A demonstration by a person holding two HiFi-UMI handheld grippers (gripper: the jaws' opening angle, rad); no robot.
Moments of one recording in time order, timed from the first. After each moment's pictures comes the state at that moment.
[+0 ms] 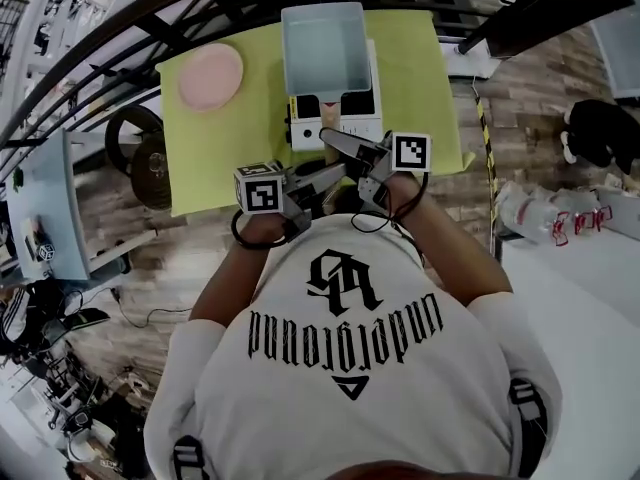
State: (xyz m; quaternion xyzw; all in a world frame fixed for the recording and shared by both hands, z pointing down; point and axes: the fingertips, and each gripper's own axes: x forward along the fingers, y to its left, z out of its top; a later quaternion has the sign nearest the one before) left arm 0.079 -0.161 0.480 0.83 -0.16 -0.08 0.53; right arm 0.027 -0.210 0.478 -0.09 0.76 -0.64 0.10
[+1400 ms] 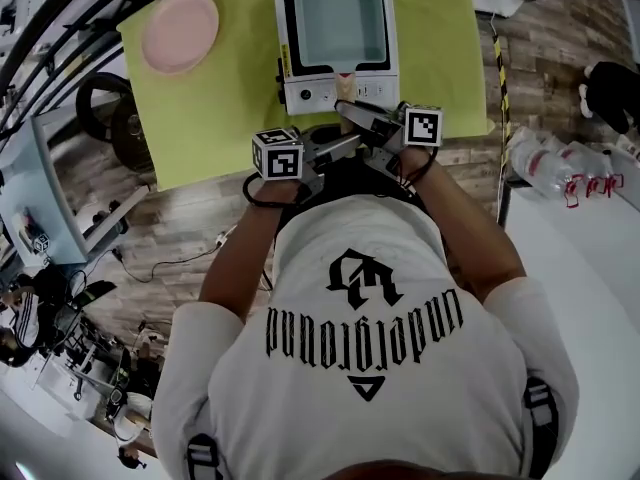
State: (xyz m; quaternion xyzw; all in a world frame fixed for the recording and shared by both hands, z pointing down) left arm 0.089 -0.184 0.649 0.80 -0.14 -0.03 0.58; right arm 0.037 -0.236 0.648 -0.11 0.74 -0.66 0.07
